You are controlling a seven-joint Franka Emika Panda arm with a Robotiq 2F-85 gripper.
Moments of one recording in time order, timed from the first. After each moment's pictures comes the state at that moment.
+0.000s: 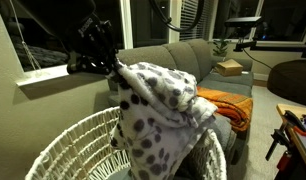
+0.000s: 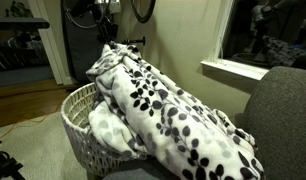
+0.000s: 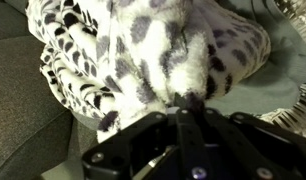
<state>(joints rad) 0.47 0.56 0.13 -1.45 -0.50 1.61 0.43</state>
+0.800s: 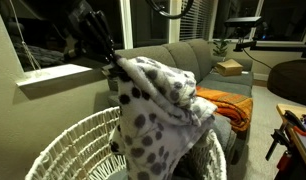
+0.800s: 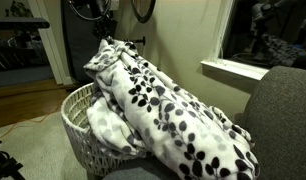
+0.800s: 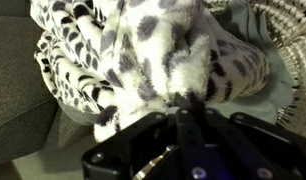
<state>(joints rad) 0.47 0.56 0.15 -1.40 -0.49 1.54 0.25</state>
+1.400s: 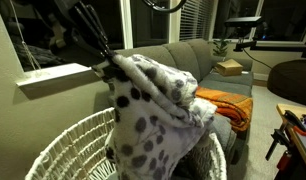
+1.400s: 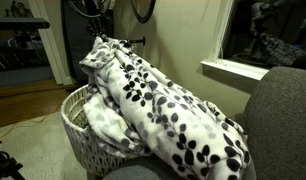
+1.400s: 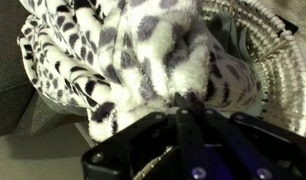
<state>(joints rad) 0.47 0.57 0.19 -1.36 -0.46 1.51 0.12</state>
